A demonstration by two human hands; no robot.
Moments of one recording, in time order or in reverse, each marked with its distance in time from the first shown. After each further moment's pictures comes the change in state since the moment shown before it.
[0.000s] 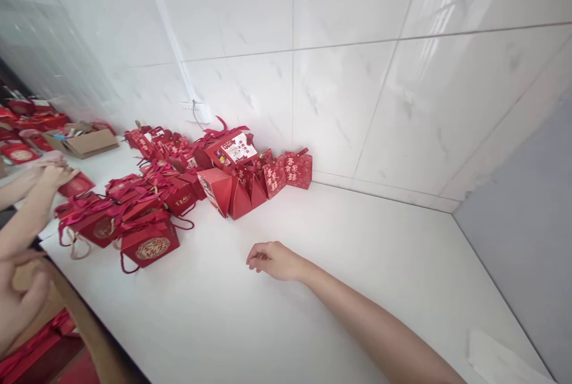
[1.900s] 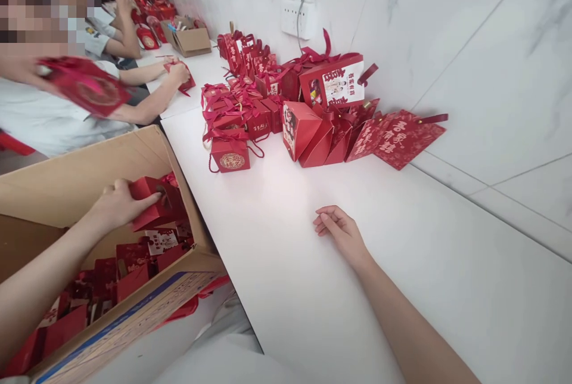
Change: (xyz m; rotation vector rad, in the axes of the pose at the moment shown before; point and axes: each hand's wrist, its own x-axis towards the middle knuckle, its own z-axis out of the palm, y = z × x) left_hand -0.087 -0.003 -0.036 0.333 -0.528 -0.606; right_hand -0.014 0.051 0.019 0.279 0.207 0.091
